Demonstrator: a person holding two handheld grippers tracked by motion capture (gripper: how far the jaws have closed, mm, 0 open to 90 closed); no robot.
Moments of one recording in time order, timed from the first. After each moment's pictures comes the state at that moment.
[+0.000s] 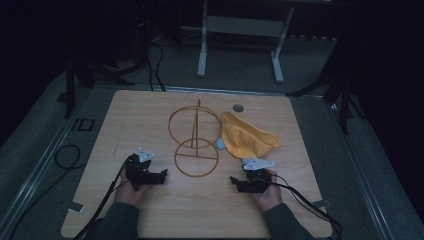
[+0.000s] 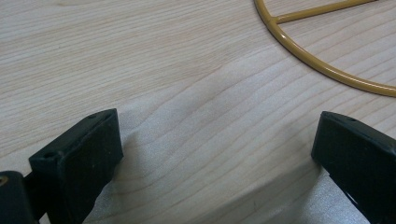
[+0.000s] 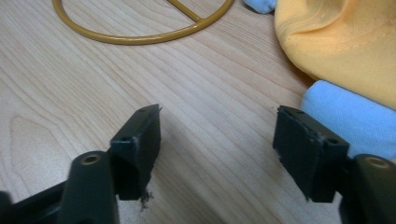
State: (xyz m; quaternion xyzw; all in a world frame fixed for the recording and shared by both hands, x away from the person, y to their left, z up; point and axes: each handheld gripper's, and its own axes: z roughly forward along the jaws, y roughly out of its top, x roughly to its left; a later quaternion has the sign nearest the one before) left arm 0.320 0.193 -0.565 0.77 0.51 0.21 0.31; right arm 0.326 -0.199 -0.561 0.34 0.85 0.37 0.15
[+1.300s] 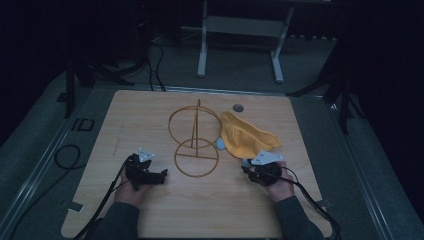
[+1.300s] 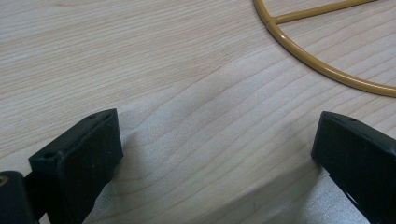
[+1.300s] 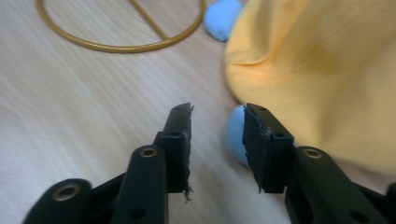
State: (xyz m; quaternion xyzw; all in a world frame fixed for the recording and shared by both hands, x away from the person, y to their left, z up) left arm 0.321 0.193 -0.565 0.77 0.51 0.21 0.31; right arm 0.337 -0.221 -0.528 0.28 0.87 0.35 0.22
